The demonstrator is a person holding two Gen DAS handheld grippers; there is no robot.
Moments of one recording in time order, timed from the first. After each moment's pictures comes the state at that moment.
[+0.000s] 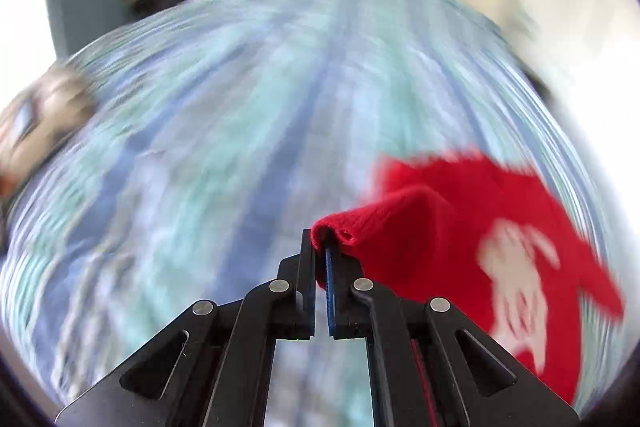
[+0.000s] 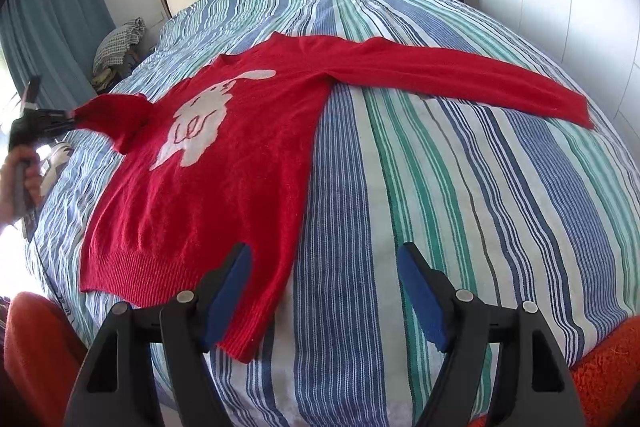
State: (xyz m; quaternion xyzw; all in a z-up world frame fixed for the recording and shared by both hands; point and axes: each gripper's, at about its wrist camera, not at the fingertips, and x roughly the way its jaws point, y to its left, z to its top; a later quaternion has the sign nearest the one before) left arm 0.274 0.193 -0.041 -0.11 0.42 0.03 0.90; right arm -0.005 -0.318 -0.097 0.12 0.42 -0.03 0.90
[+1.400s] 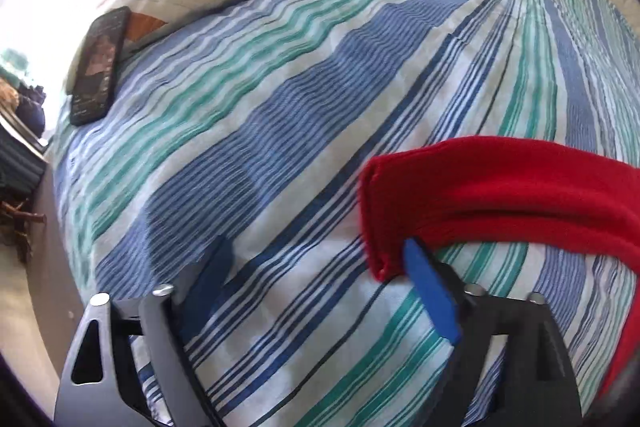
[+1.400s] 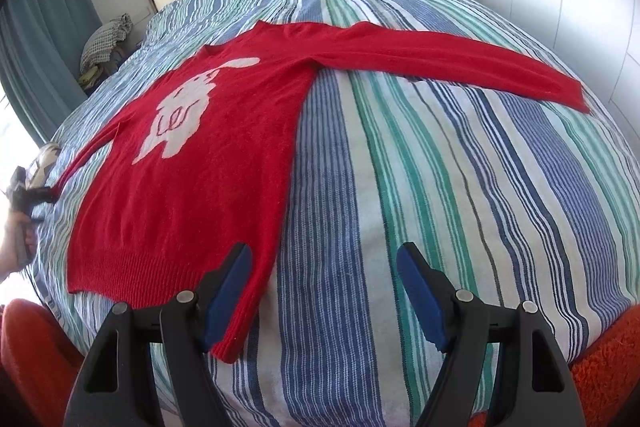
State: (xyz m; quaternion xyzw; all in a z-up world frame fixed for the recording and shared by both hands) left arm 0.228 0.324 -0.144 -0.11 0.50 0.26 0.82; right arm -0.002 -0.327 -0.109 0.13 0.43 -0.05 0.89
